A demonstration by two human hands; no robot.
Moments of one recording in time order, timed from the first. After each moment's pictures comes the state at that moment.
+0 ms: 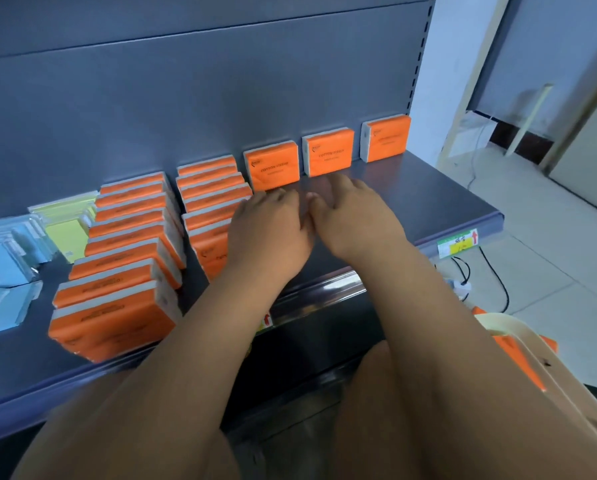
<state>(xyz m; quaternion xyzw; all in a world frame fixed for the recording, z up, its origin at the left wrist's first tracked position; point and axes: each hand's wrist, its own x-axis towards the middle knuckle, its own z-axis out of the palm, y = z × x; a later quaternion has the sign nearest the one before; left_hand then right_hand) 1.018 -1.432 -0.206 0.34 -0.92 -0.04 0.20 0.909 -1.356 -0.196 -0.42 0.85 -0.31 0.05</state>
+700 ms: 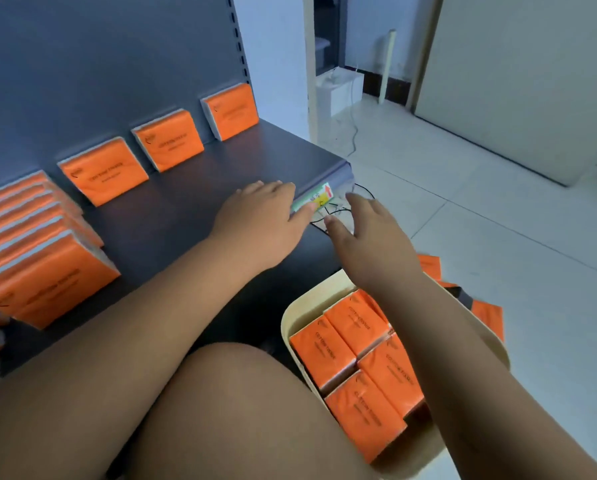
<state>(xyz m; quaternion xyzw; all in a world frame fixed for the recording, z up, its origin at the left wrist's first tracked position) 0.873 -1.320 -0.231 0.16 -0.99 -0.04 0.05 0.816 -1.160 -0.268 -0.25 0.91 -0.33 0.00</state>
